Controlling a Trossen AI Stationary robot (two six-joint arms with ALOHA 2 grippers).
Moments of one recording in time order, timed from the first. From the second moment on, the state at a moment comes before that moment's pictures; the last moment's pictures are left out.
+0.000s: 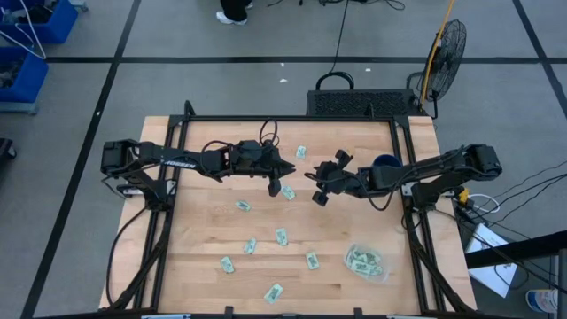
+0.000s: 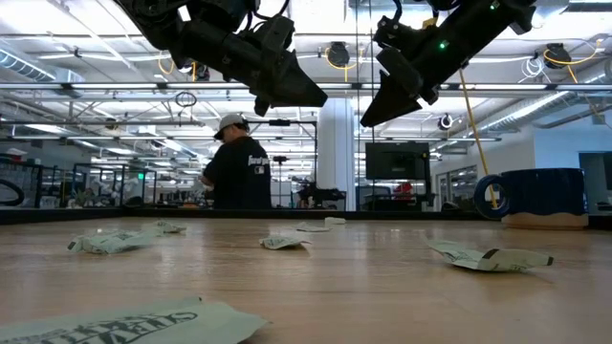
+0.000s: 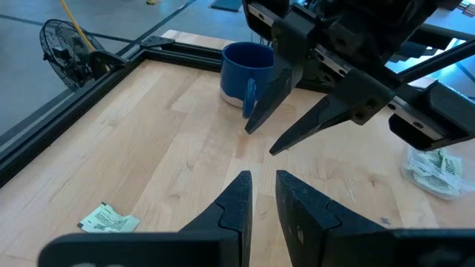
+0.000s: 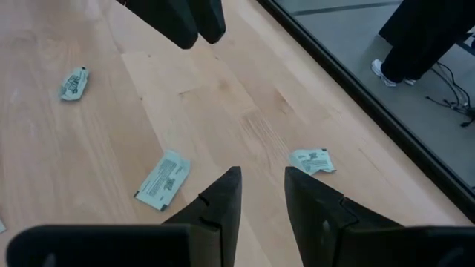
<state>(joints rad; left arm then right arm) 0.16 1.57 0.92 0.29 0.04 -0.11 0.07 1.38 0.81 -0.14 0.57 0.24</state>
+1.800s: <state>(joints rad) 0.16 1.57 0.92 0.27 0.06 -0.05 0.07 1.39 0.81 -0.10 0.55 0.12</state>
